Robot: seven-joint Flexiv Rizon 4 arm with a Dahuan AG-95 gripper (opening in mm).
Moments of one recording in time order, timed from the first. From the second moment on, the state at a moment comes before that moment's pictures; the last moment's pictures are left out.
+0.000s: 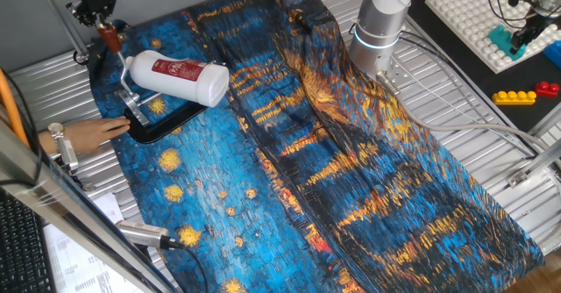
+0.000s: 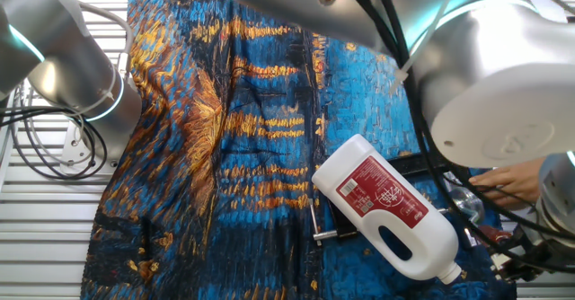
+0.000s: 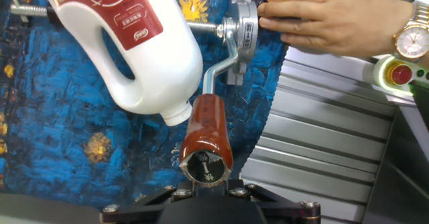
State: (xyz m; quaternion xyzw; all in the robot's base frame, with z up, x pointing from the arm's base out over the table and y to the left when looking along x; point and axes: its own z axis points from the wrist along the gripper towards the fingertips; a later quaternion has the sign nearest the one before) arm 0.676 -0.310 0.223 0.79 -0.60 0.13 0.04
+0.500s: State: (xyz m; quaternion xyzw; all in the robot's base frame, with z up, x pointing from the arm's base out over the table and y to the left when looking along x) arm 0.675 -0.293 0.229 0.78 -0.61 0.12 0.05
